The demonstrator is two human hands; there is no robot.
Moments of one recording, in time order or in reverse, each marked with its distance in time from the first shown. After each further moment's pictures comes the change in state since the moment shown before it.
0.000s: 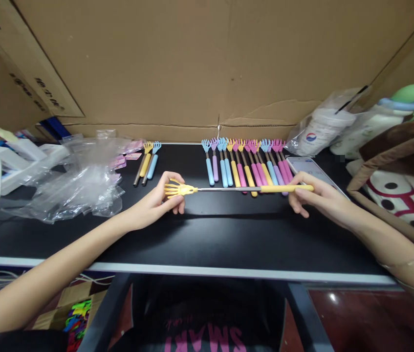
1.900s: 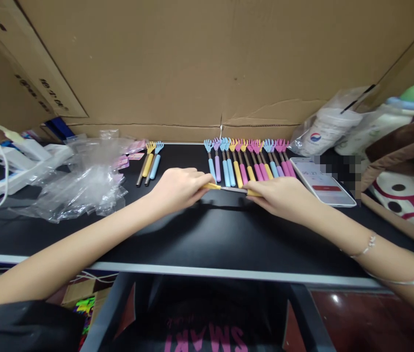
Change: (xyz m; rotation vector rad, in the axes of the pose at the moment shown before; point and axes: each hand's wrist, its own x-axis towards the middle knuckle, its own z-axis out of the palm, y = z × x) left_hand 0.048 0.025 0.012 1.344 0.099 0.414; right_hand 0.045 -0.034 0.058 -1.460 0.061 -0.510
